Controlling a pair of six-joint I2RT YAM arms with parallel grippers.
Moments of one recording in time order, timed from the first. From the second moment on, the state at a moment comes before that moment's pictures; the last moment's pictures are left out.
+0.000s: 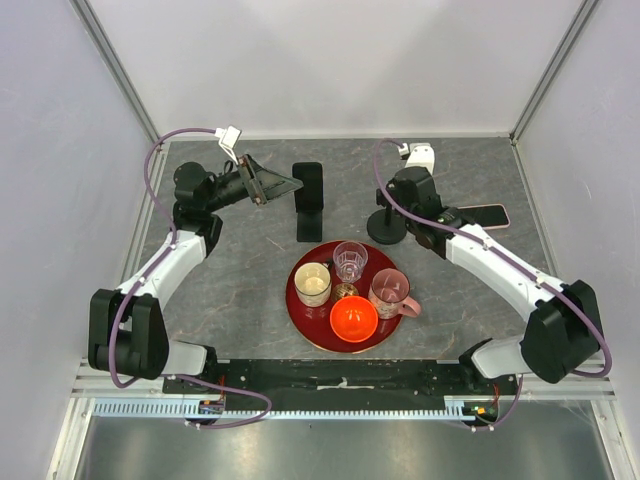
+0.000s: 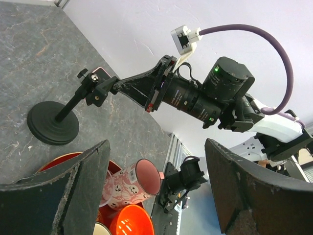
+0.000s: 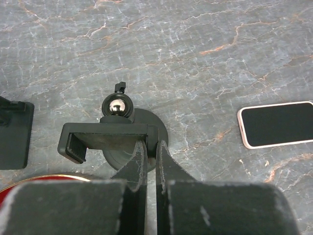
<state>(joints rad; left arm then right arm) -0.17 1.37 0.90 0.67 0.97 -1.00 0.55 1.40 1.08 -0.21 0.53 0.24</state>
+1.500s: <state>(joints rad) -0.20 1.37 0.91 0.67 0.98 -1.00 -0.18 1.81 1.44 -0.71 0.37 1.06</state>
